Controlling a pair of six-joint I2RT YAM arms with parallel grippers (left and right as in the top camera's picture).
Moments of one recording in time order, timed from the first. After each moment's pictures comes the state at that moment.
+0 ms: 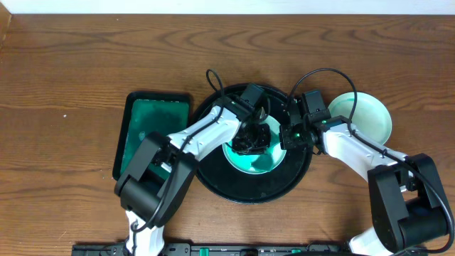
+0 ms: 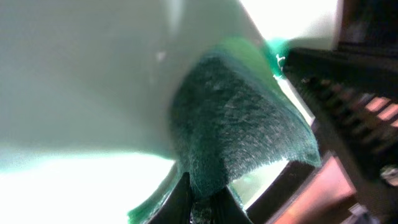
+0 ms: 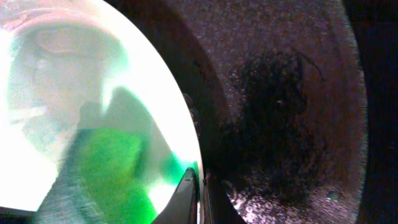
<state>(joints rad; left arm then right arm) -0.64 1.98 1.29 -0.71 0.42 -0.68 0.33 1.74 0.89 -0.35 -0.23 0.20</state>
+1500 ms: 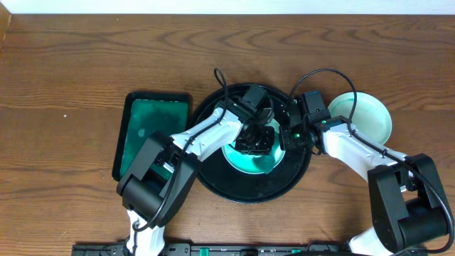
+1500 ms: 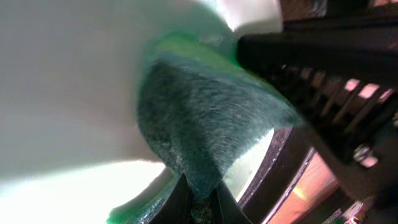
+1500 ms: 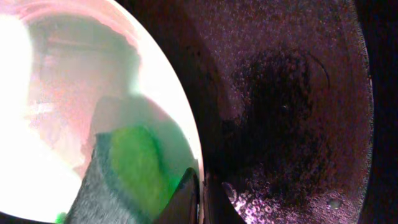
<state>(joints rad) -0.65 1.99 1.29 -0.65 0.52 -0.53 0.33 1.74 0.89 -0.36 -0.24 0.20</state>
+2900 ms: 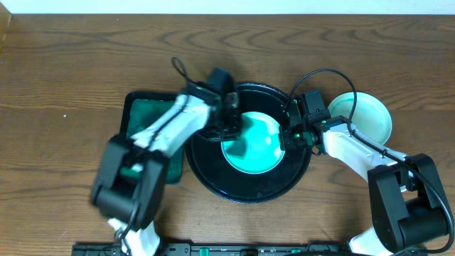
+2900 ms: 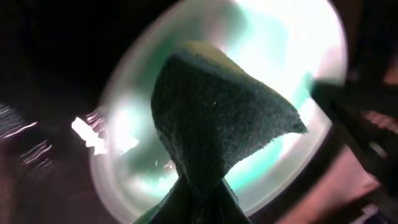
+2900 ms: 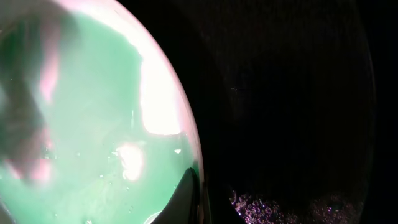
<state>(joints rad) -0.40 1.84 1.27 -0.83 0.44 -0.45 0.33 1.74 0.89 -0.36 -0.24 0.20</state>
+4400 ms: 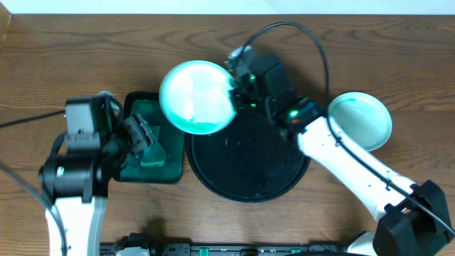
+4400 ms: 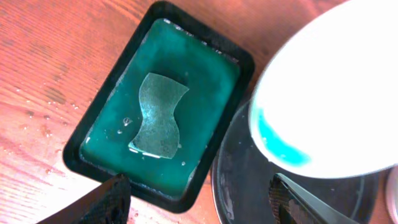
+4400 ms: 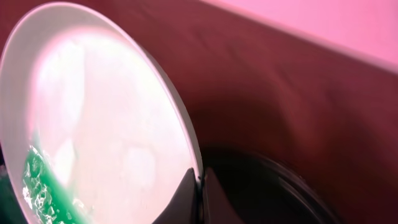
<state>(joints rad) 0.05 1.02 1.16 -1.10 0.08 -0.44 0.65 1.66 1.28 -0.18 -0.07 0.10</state>
